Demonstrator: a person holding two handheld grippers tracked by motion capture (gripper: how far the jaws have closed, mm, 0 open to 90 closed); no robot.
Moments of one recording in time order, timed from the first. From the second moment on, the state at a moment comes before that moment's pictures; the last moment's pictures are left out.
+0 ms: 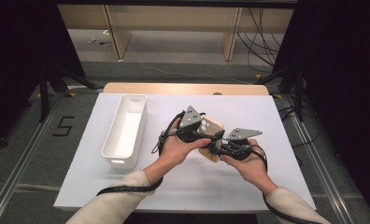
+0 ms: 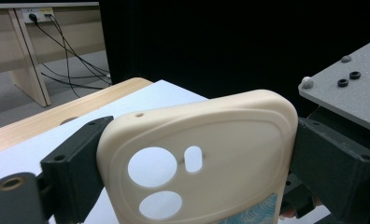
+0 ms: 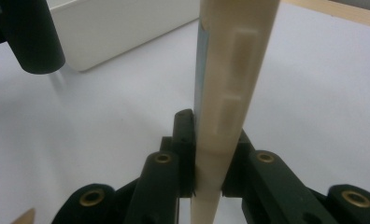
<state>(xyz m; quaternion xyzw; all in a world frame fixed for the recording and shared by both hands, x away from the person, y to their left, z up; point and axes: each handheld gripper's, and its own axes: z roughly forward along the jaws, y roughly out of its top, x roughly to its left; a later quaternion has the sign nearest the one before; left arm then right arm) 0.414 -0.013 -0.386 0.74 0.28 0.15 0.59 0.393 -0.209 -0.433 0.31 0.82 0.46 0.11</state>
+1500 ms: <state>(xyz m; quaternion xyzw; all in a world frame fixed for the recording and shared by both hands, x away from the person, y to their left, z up) 0.416 0.001 -0.375 0.74 0.27 0.16 0.59 0.394 -0.210 -0.434 0.32 0.80 0.49 0.12</state>
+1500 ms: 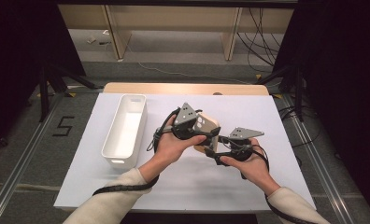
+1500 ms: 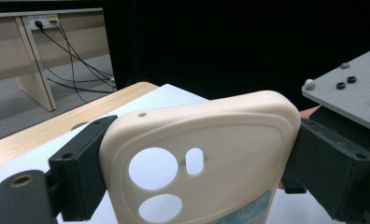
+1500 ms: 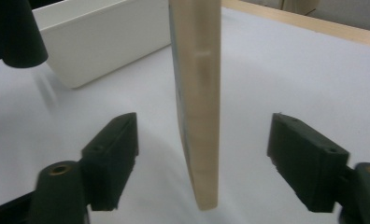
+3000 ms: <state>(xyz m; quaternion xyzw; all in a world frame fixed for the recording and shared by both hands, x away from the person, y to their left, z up) 0.418 0.040 -0.363 0.73 0.29 0.19 0.59 0.386 -0.228 -0.434 0.31 0.80 0.49 0.14</state>
